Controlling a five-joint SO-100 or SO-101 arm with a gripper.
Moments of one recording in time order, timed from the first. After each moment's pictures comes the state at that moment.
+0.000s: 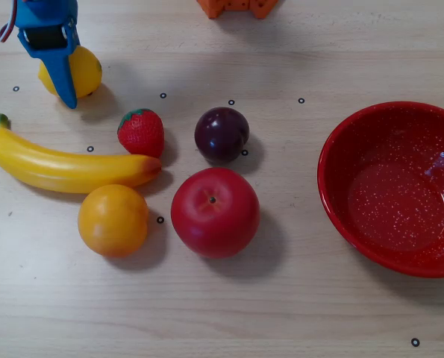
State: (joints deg) arm -58.4 73.5 93.1 73.7 67.7
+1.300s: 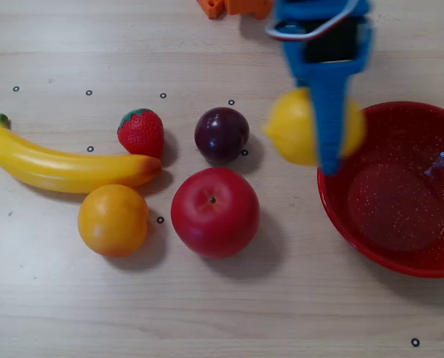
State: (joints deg) arm 13.5 83.8 66.1 76.3 0.6
